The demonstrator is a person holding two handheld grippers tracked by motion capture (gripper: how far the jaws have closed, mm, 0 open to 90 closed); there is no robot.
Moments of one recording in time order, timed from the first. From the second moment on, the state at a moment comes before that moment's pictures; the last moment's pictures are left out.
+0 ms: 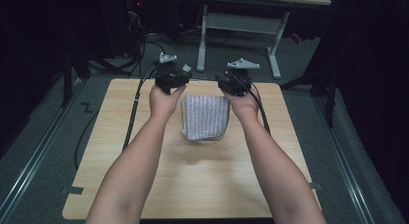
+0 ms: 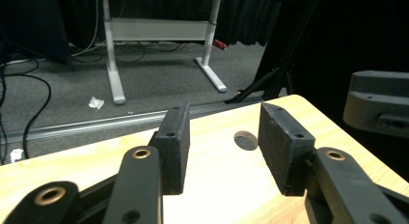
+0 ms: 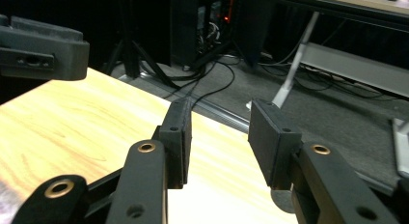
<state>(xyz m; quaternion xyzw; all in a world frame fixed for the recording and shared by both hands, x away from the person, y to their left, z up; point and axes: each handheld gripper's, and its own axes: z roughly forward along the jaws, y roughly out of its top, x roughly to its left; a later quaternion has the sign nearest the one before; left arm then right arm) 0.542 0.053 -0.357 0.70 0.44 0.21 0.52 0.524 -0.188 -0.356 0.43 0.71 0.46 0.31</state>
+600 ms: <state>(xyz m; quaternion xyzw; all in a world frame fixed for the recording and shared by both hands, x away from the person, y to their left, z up) 0.496 0.081 -0.355 0.70 0.42 0.25 0.52 0.478 -0.201 -0.351 0.41 0.71 0.47 0.32</state>
